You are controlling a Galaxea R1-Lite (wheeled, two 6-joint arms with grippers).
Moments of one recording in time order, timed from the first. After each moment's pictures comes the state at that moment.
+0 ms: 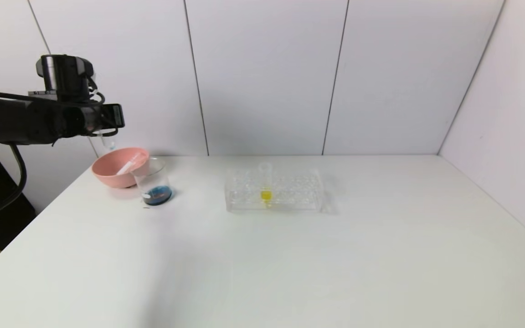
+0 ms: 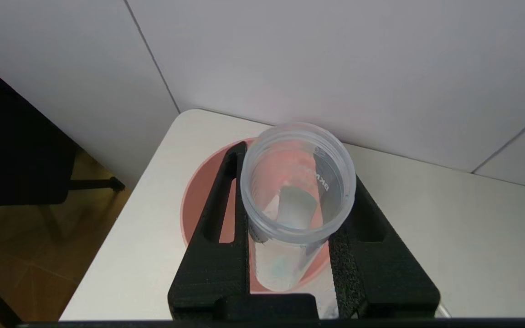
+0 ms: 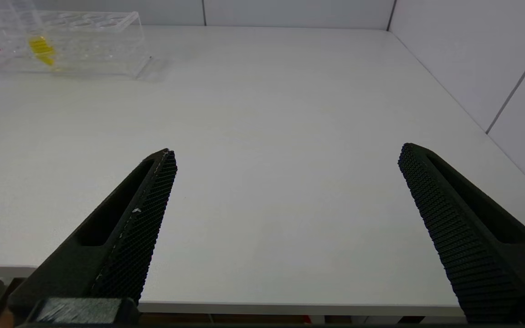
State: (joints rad) left arm 0.03 2.00 -1.57 -0.17 0.29 -0.07; right arm 0.00 0.00 0.00 0.00 0.00 -0.01
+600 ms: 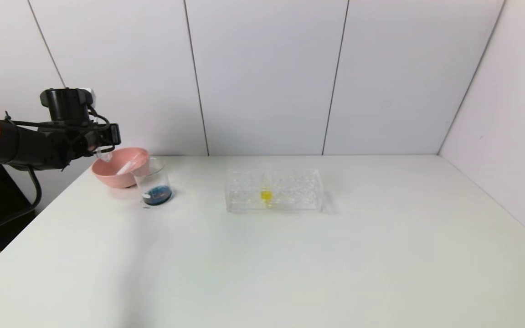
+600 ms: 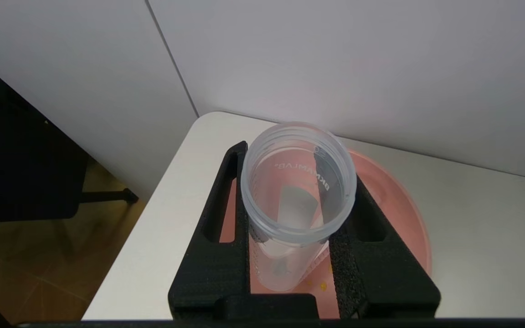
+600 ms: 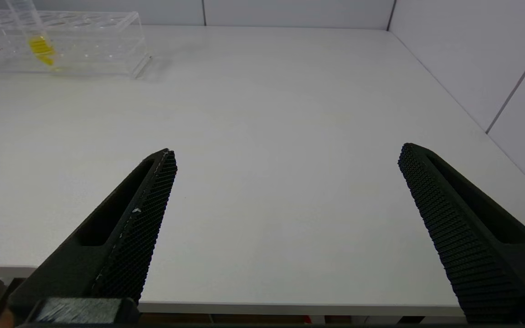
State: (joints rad) left arm 0.11 2.13 -1.49 -0.41 0.23 0.00; right arm 0.00 0.00 0.00 0.00 0.00 -0.01
